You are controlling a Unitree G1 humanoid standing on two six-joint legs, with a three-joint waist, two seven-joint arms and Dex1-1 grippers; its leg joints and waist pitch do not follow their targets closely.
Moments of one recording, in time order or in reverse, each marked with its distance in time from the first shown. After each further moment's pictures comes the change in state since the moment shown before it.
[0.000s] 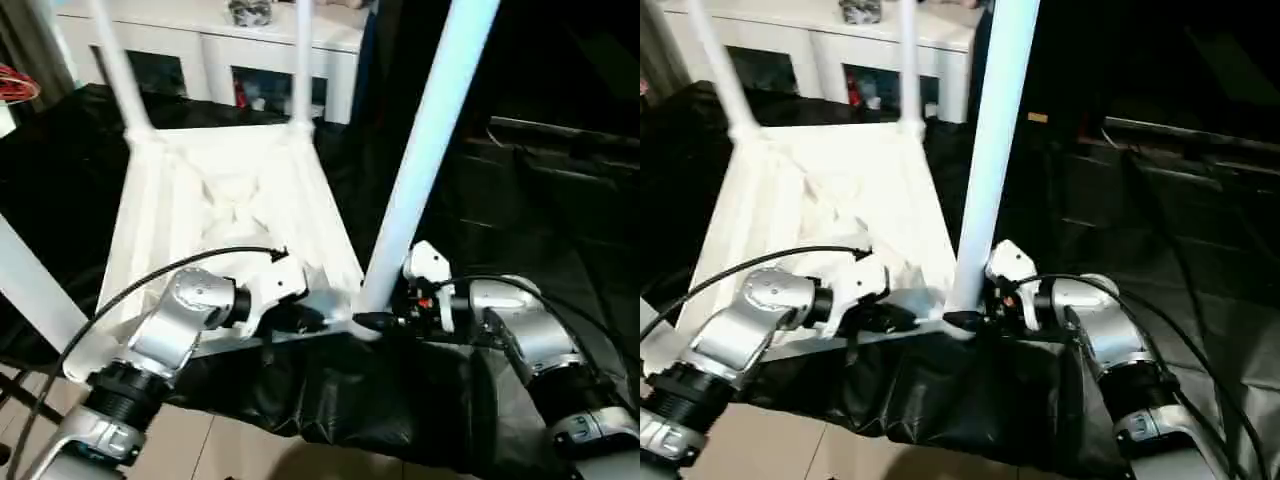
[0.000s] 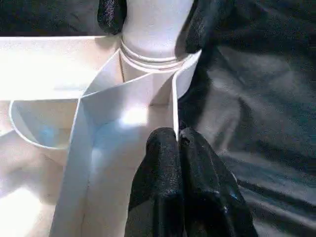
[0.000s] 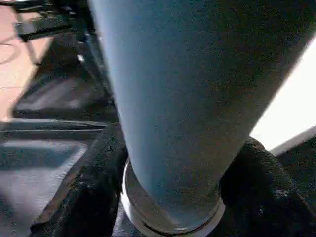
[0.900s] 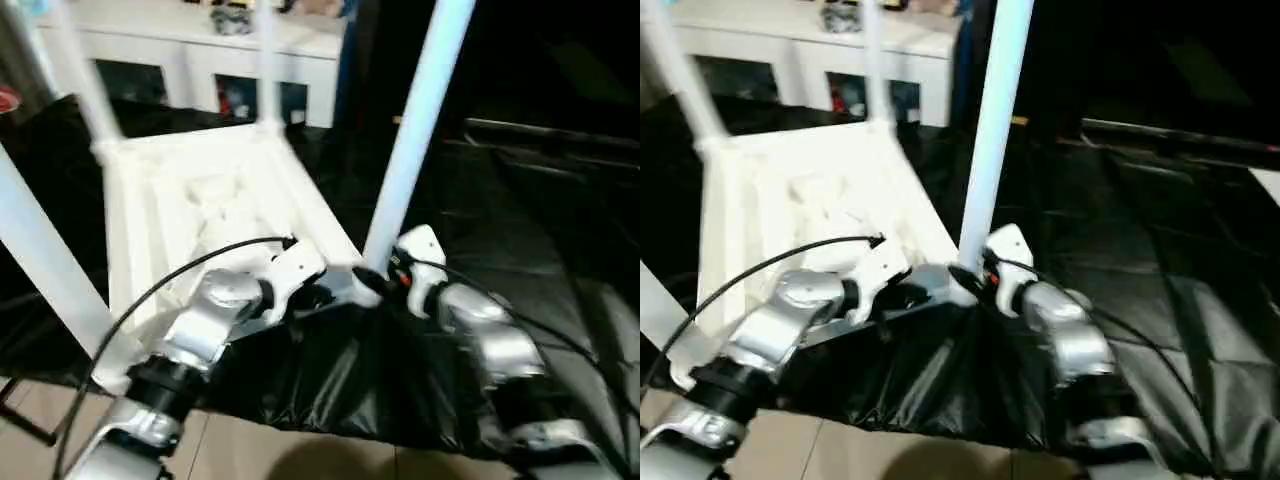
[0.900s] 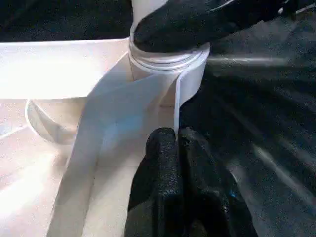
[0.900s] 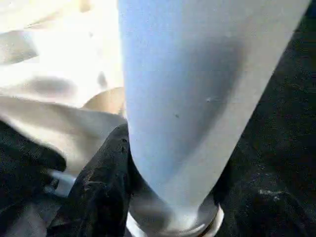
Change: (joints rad) left arm -0.050 -0.195 0.041 0.106 0.112 0.095 0.392; right arm 0.000 0.283 -0.145 0.057 -0.086 0.062 -0.712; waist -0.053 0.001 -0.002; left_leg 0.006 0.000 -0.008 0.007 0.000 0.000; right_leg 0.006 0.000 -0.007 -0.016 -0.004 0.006
